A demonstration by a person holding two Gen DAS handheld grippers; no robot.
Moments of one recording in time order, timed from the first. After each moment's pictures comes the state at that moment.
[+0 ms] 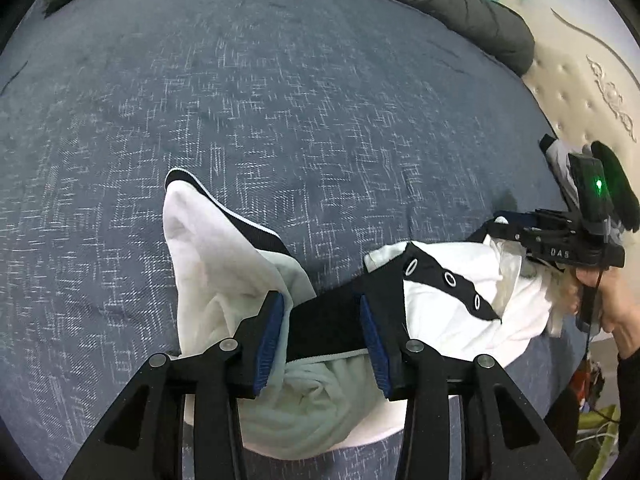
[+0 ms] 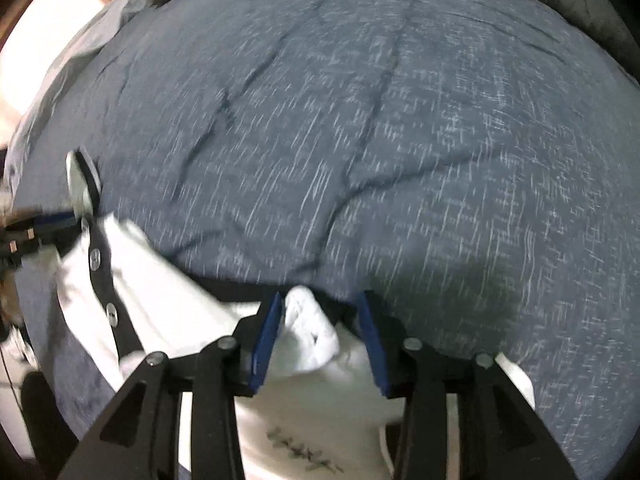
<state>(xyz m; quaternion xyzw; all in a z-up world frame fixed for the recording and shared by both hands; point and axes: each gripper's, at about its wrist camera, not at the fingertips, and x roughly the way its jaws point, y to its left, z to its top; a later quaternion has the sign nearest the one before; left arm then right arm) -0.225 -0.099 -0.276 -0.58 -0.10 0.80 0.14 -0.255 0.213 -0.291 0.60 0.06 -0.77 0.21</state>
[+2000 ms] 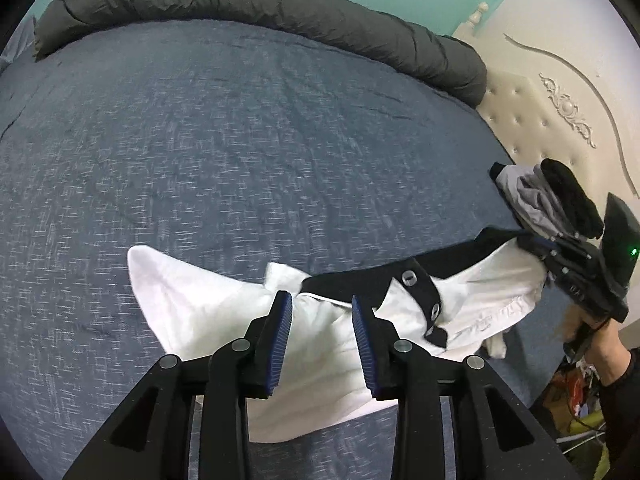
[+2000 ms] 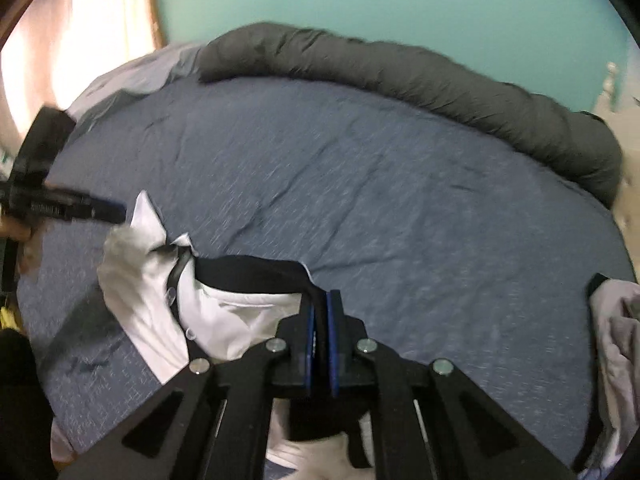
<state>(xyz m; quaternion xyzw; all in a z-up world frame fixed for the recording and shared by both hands) -0.208 -0.058 -0.204 -0.50 -0.13 0.84 0.18 -0.186 0.263 -0.153 0.40 0.11 -0.89 0.20</state>
